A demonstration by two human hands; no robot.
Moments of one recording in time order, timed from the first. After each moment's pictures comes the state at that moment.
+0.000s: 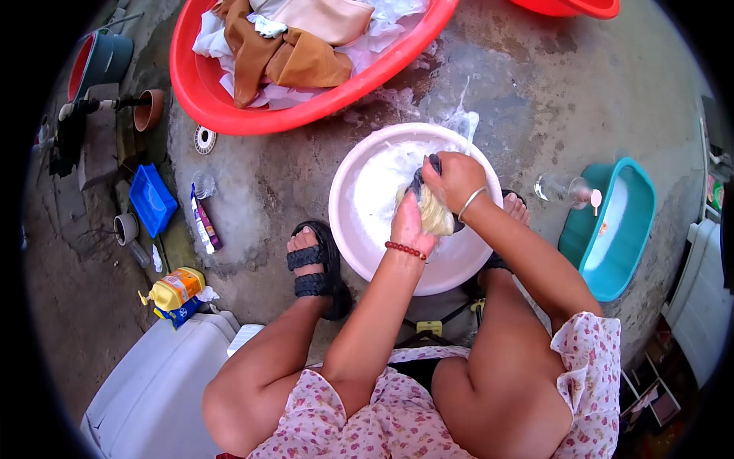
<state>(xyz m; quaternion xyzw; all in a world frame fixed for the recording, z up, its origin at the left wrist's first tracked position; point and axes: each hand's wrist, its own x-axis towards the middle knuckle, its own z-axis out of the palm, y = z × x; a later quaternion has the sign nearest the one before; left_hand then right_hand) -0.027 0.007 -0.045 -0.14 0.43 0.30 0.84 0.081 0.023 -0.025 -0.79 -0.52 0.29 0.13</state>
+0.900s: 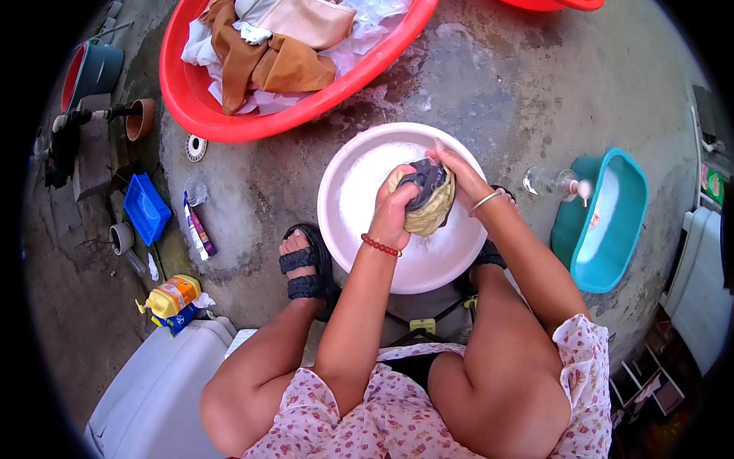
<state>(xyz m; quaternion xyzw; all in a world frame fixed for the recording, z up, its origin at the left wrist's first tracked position) -0.038 0.031 -0.010 0.11 0.41 0.28 0.86 0.106 -0.004 -0.050 -0.60 -0.03 0.65 0.46</state>
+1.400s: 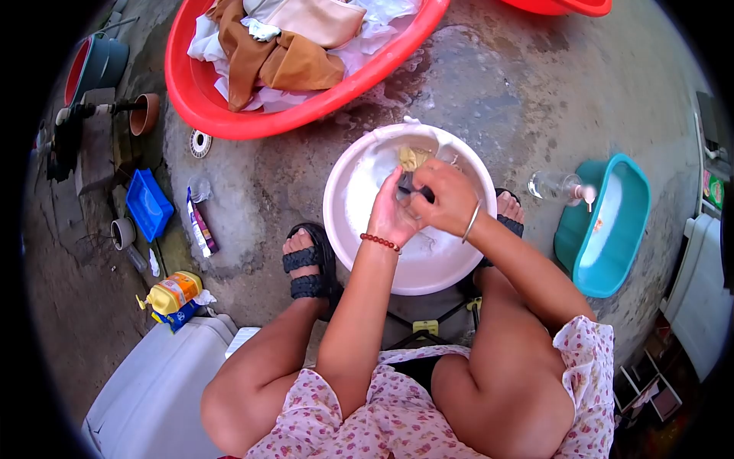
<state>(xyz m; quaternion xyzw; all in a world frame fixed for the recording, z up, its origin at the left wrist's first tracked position) -0.043 0.038 -0.020 -0.06 0.52 0.19 0.83 0.077 0.002 -0.009 -0.65 -0.60 0.33 0.32</state>
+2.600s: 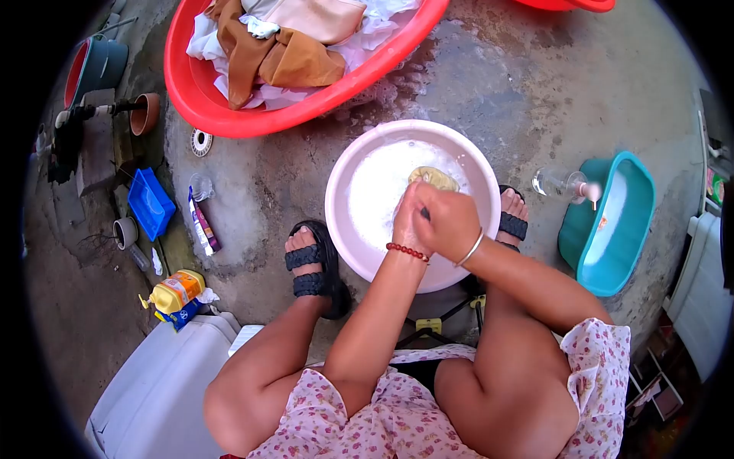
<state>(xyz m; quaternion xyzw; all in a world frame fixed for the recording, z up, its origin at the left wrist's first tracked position) -0.038 -0.008 -0.065 -0.13 0.36 0.26 0.89 0.053 -0.017 0.017 -0.70 -0.61 0.28 0.25</state>
